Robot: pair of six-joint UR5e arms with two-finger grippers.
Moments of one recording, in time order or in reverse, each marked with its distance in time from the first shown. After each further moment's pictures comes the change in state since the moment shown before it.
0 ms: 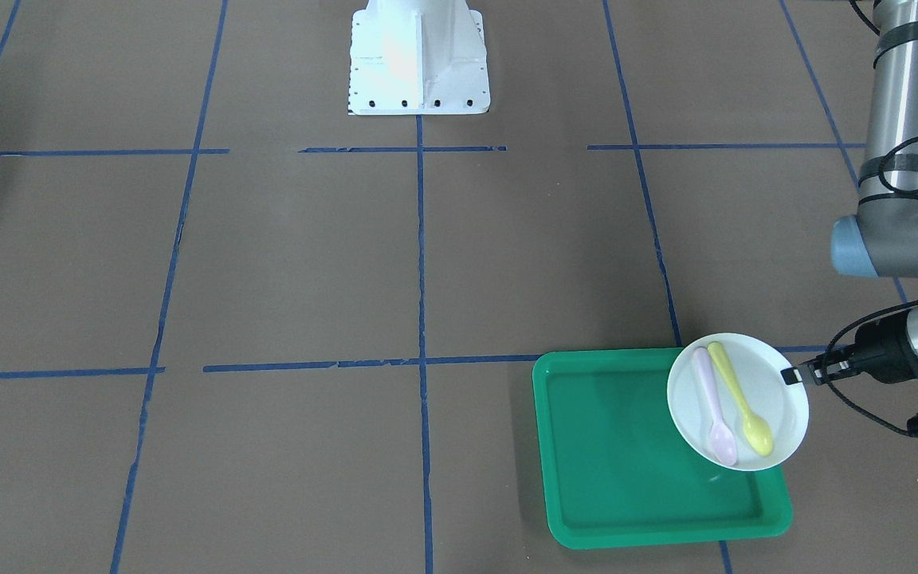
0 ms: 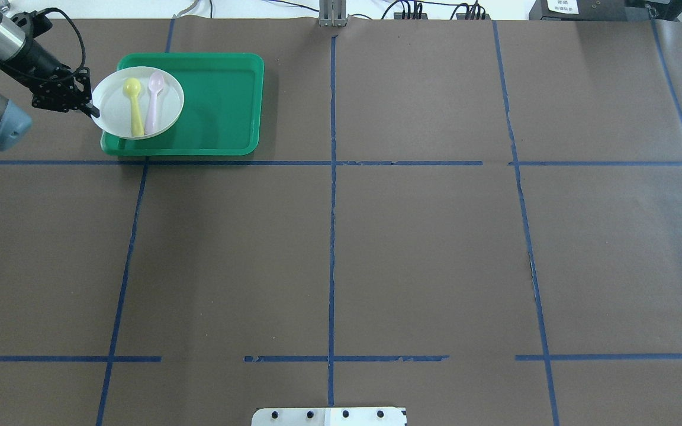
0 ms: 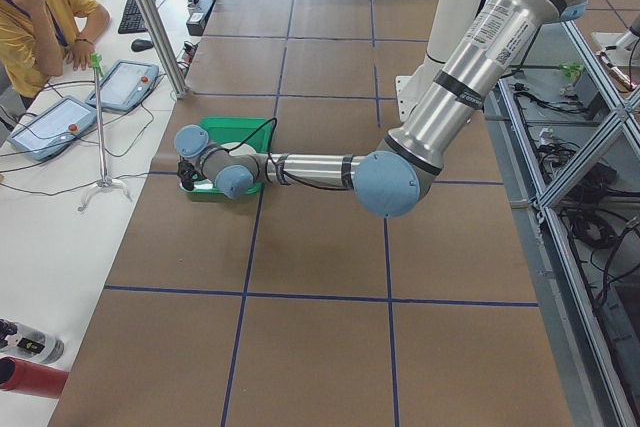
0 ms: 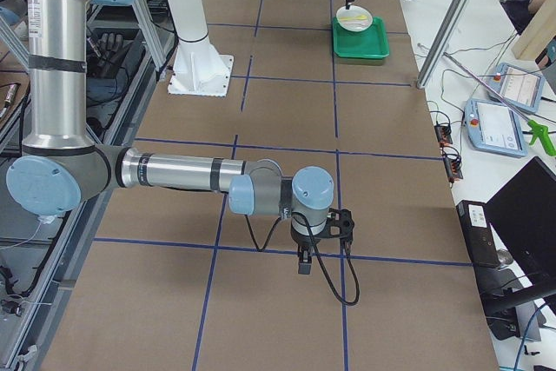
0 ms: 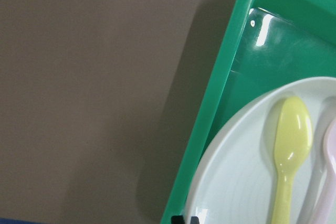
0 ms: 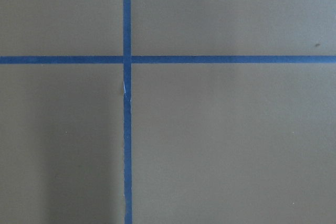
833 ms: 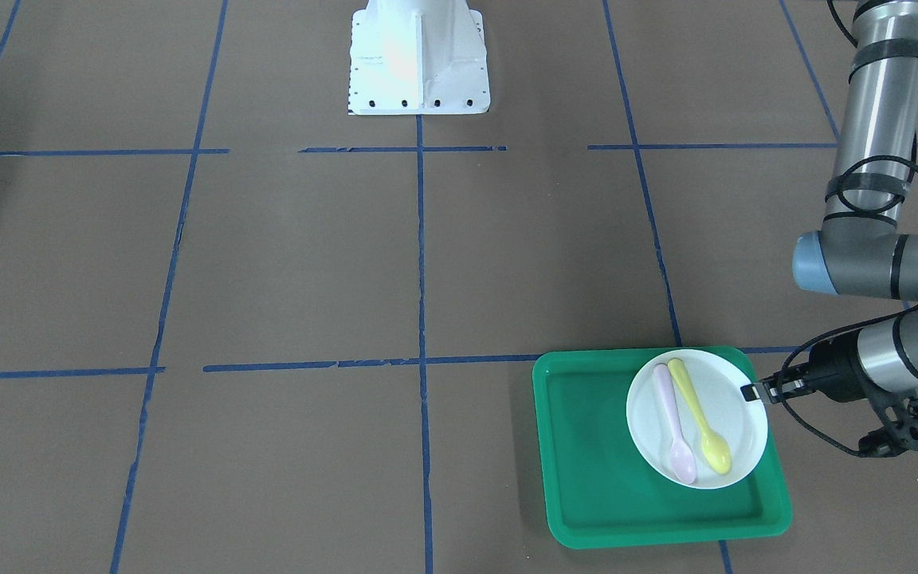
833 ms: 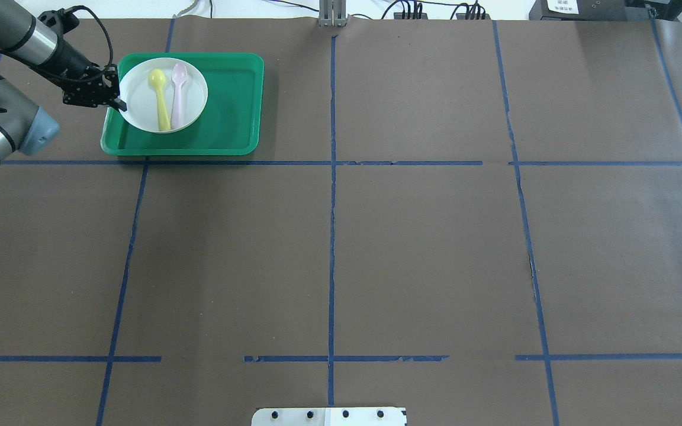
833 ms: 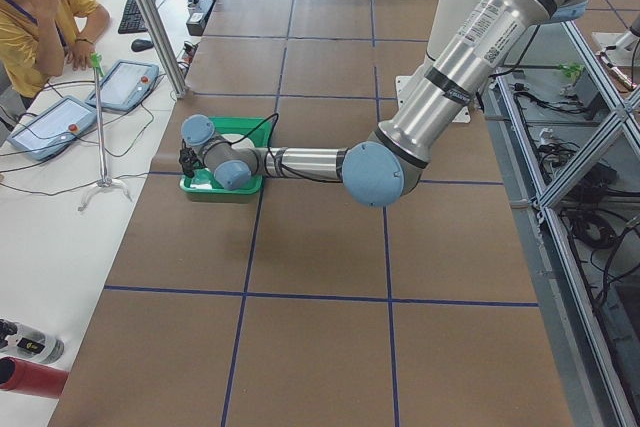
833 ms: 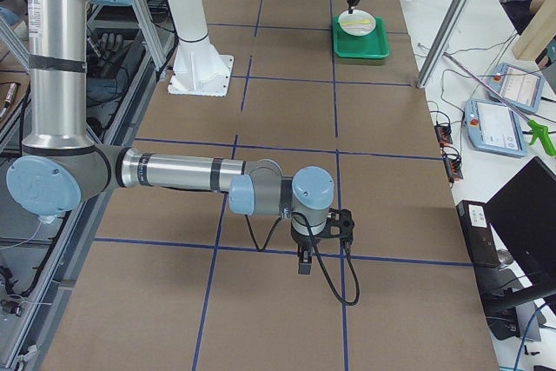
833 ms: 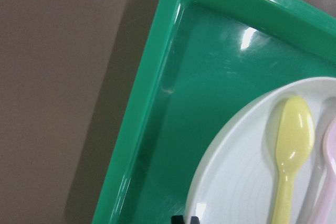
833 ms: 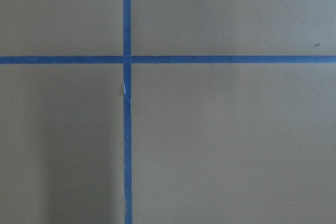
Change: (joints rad) left arm 0.052 -0.049 0.068 -0.202 0.103 -0.127; right arm 0.000 0.000 0.000 0.000 0.000 0.000
